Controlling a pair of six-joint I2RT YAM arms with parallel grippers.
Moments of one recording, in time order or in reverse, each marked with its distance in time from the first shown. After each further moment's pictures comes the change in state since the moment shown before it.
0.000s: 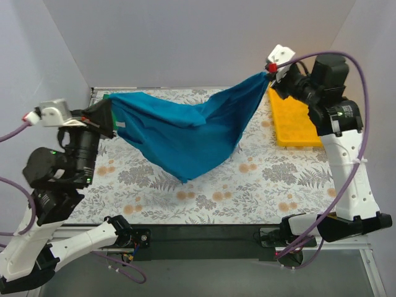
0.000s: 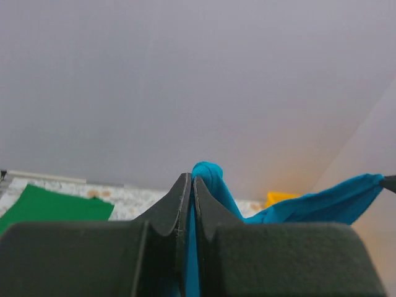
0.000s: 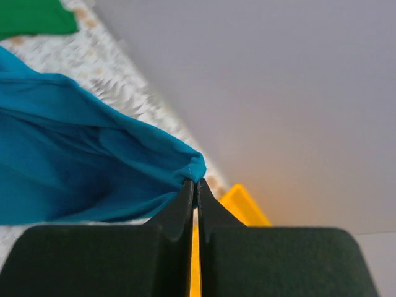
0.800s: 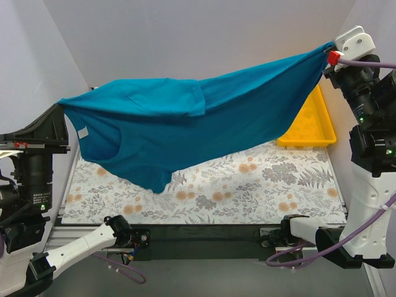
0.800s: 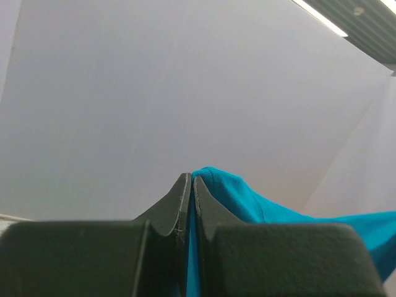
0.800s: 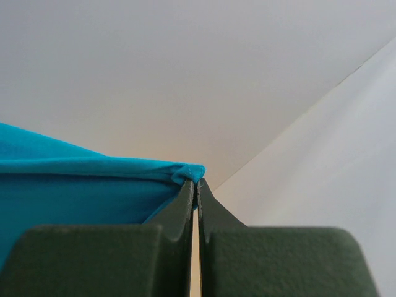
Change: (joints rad) left arm 0.000 -0.169 0.069 0.129 0.018 0.079; right arm -0.185 -0.142 0.276 0.053 0.219 0.032
